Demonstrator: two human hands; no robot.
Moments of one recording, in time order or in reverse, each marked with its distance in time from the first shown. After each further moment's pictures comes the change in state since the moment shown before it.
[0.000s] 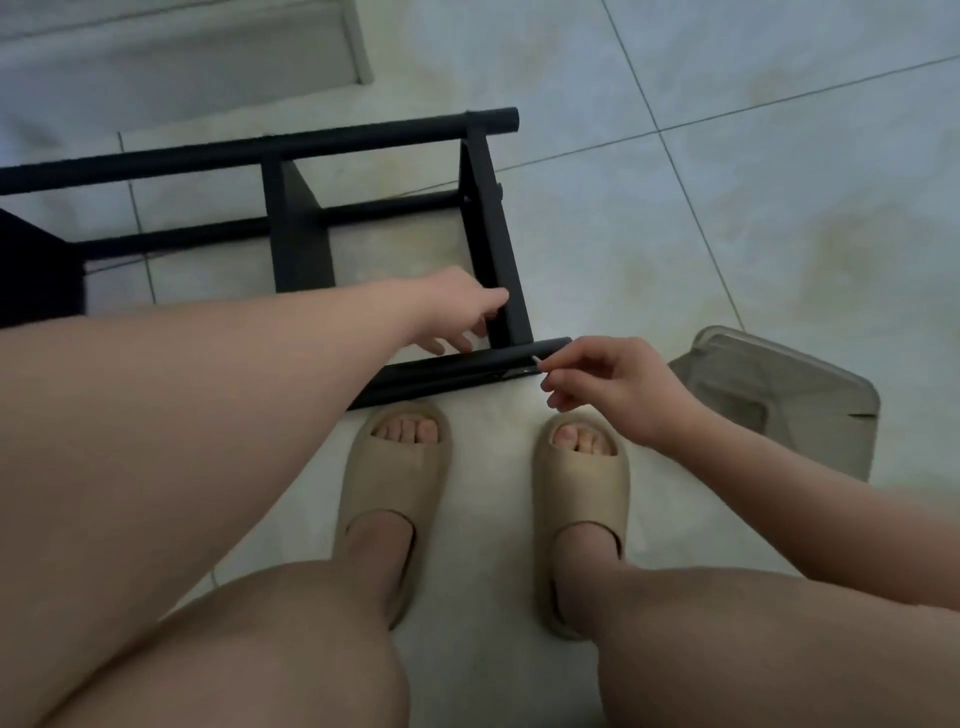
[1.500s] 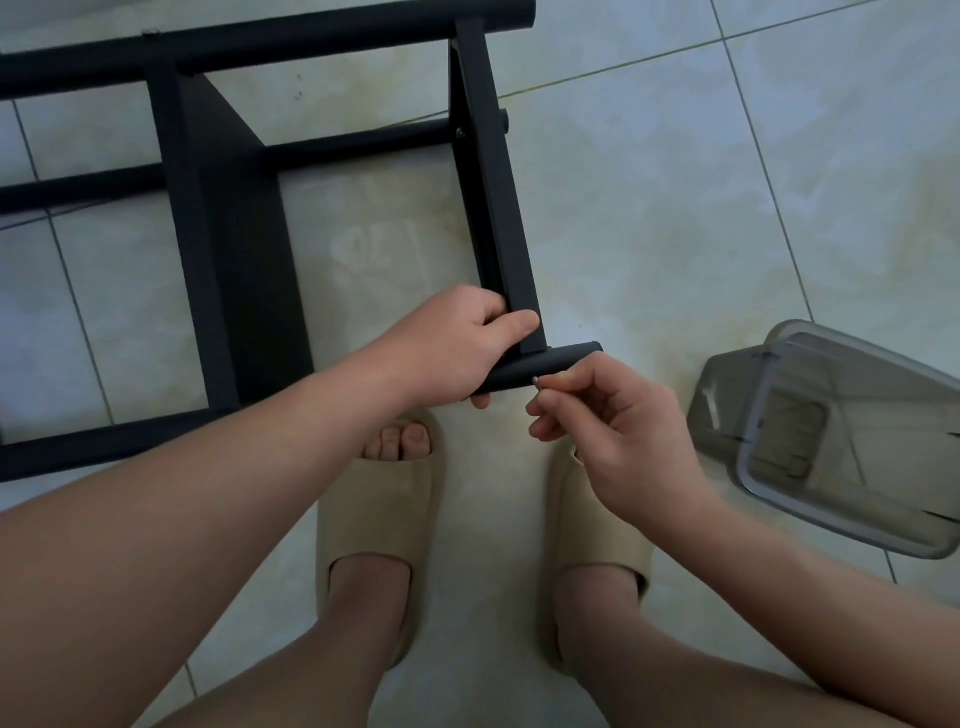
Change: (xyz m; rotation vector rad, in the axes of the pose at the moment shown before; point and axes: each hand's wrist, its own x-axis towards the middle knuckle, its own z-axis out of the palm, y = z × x) left_hand 0.034 -0.037 0.030 -0.100 0.063 0.333; right_hand 0.021 0.038 0.046 0.111 0.194 -0.102
